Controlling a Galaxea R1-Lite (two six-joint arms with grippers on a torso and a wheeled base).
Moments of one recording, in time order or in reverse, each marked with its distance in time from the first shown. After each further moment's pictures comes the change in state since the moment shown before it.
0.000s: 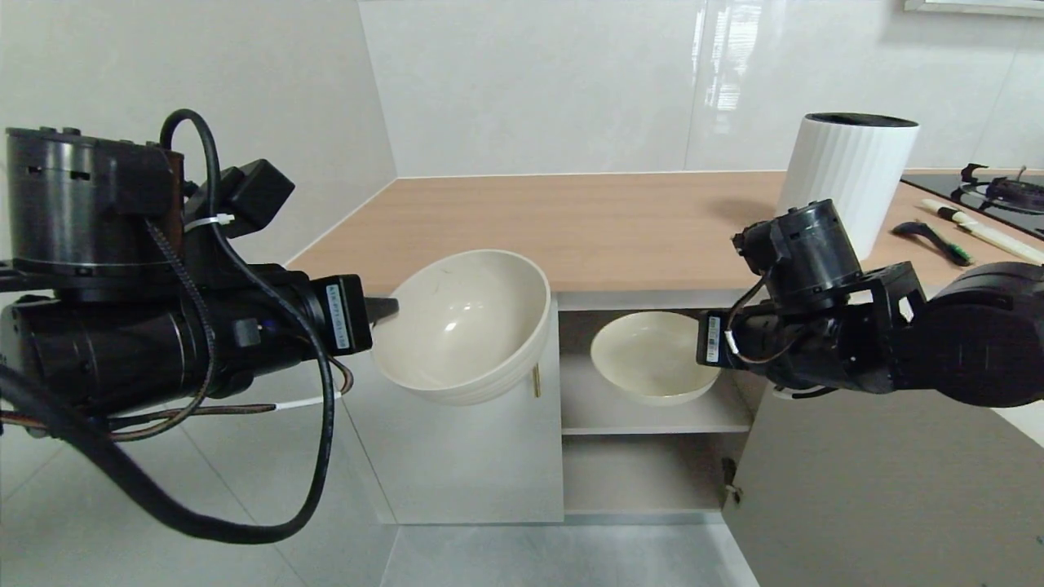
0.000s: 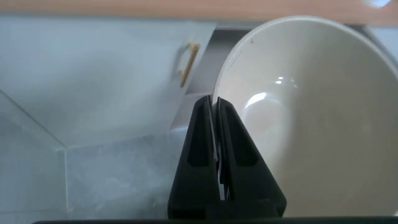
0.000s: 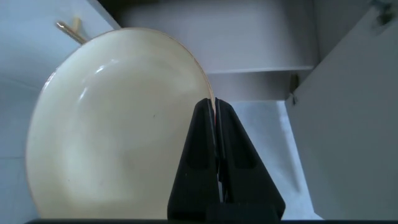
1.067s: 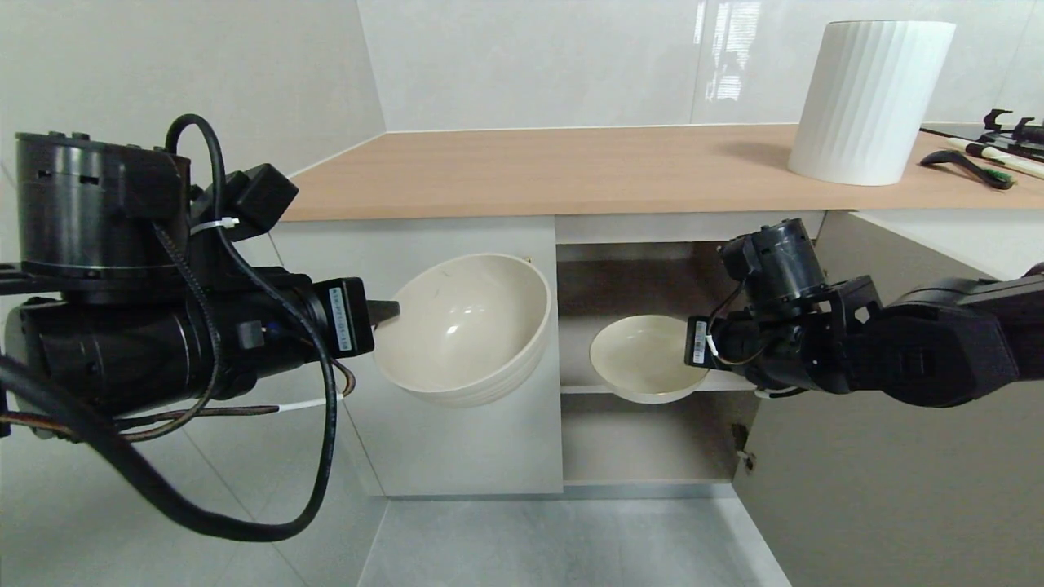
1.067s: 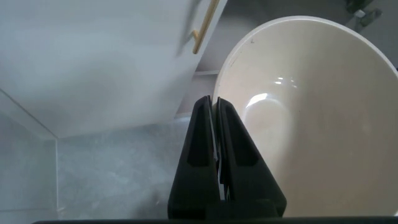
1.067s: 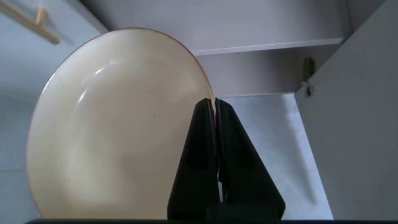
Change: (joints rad) left arm 0.000 0.005 0.004 0.001 0.000 0.000; right arm -0.024 0.077 -0.006 -0.071 -0.004 0.002
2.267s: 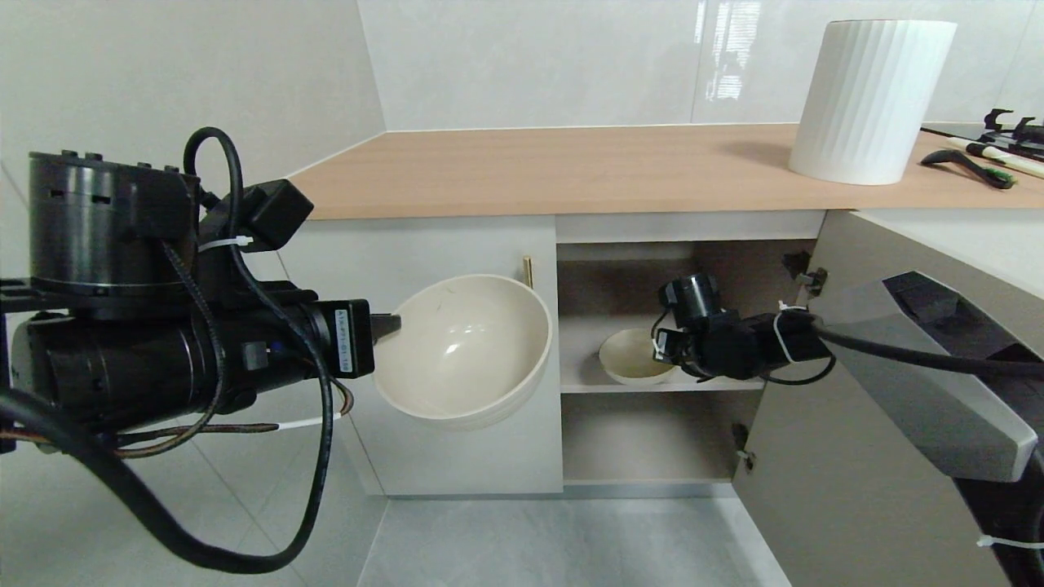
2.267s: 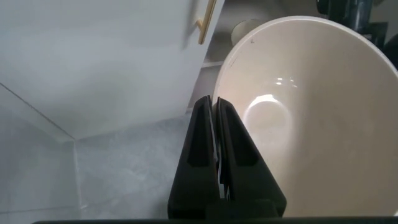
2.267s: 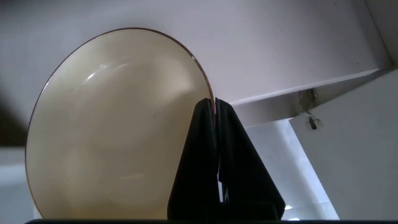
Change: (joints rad) left arm -0.003 -0.001 0.030 -0.003 0.000 0.096; right arm -0.179 0.614 -0.547 -0.030 -0.036 -0.001
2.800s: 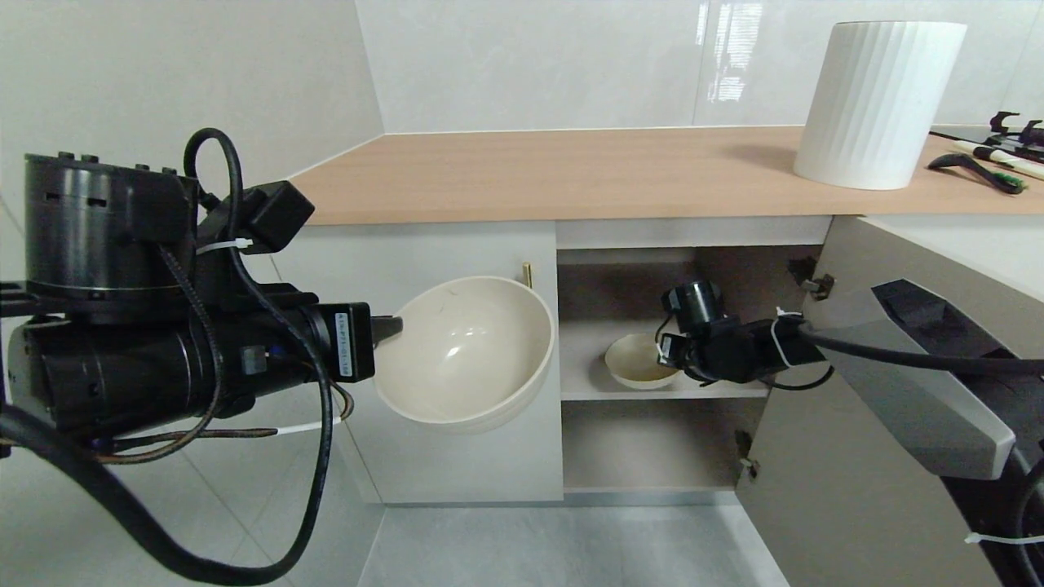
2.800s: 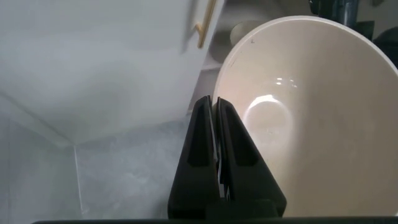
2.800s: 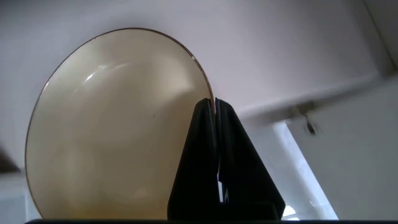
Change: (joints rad) left arm -0.001 -0.003 0.005 0.000 0.000 0.001; right arm -0.023 0.039 -0.020 0.000 0.000 0.013
